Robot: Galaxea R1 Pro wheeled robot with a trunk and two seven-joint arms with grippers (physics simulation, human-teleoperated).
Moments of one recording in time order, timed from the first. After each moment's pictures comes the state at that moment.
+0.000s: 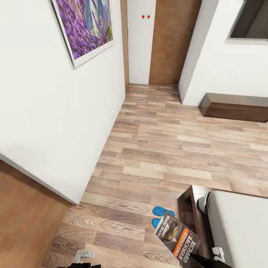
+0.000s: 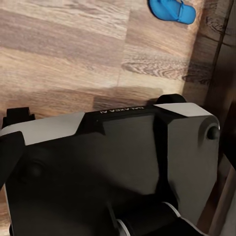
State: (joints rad) left arm -0.50 0.12 -0.39 -0.02 0.46 -0.04 -0.55; right arm -0.43 -0.36 0.11 -0.07 -0.54 -0.04 1.29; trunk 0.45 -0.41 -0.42
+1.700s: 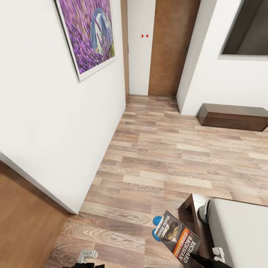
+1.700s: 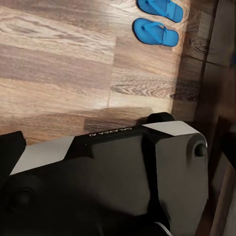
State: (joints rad) left arm -0.50 0.09 -0.38 -0.02 0.46 -0.04 -0.55; right arm -0.43 -0.36 0.11 -0.07 -0.54 -0.04 1.29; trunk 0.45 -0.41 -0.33
